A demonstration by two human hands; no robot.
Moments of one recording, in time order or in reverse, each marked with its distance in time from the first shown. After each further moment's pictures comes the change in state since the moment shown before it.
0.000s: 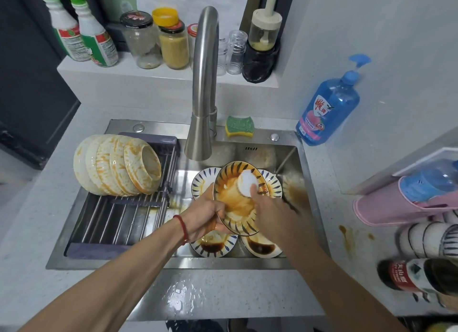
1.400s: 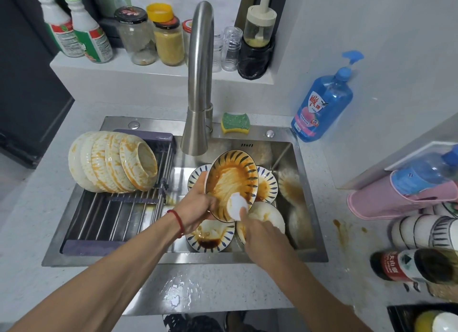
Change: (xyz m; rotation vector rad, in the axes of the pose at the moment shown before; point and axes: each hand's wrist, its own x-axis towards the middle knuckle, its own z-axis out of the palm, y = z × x) left_hand 0.003 -0.002 -0.004 0.142 0.159 0.173; right_hand -0.044 -0.010 0.037 0.045 -0.130 0.081
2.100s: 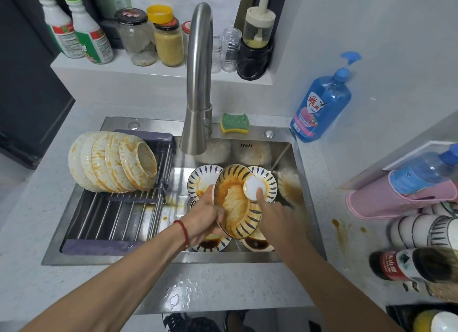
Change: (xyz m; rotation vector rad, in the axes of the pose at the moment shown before) left_hand -0.013 -0.014 0.018 -0.028 -0.054 -0.103; right_hand 0.028 0.027 -0.018 -0.207 0.159 0.047
